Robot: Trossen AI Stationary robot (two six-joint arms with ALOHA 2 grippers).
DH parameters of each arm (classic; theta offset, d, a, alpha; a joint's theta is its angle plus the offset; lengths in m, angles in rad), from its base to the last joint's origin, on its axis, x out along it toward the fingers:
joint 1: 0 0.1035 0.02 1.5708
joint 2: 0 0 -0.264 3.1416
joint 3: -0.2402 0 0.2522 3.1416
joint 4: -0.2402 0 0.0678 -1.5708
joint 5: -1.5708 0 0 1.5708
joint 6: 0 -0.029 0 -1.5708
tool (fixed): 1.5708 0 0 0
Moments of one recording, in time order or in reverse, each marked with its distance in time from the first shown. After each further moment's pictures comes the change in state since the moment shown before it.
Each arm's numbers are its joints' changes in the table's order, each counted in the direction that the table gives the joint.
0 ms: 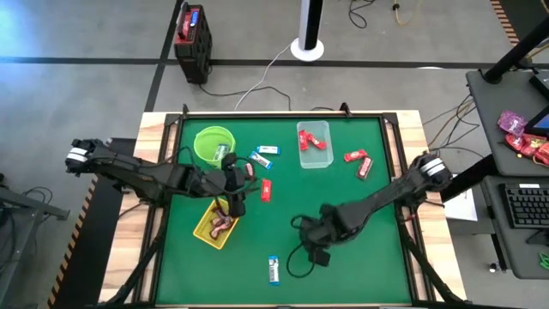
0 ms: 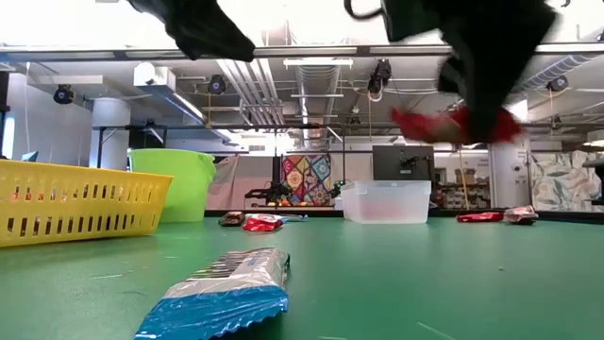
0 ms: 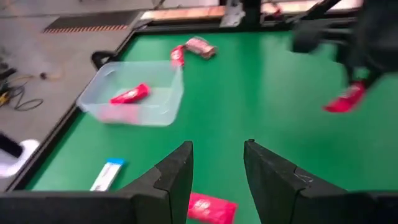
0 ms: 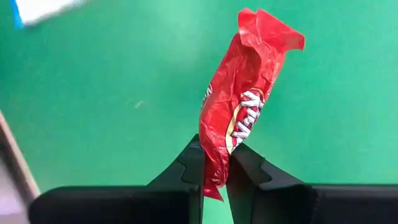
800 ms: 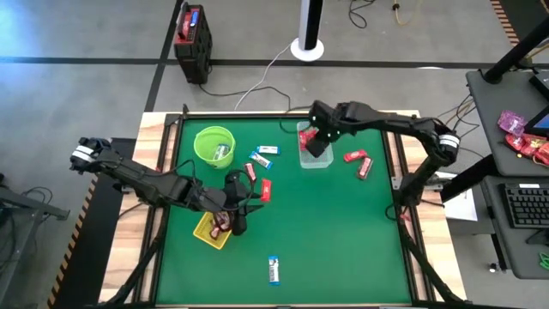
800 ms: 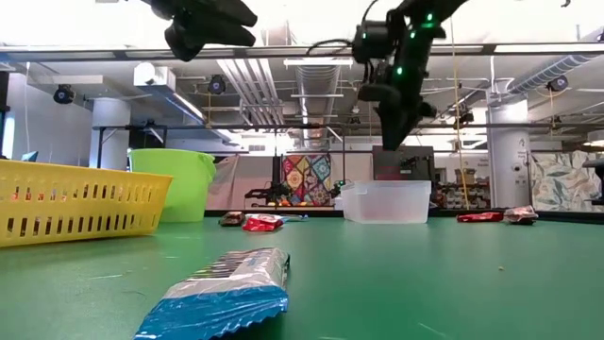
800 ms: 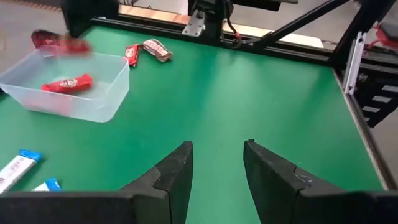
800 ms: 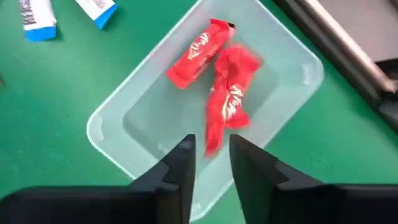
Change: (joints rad) left arm -0.132 -0.066 0.000 0.101 0.003 0.260; right arm -0.892 0.174 0.002 -0.061 -0.133 0.467
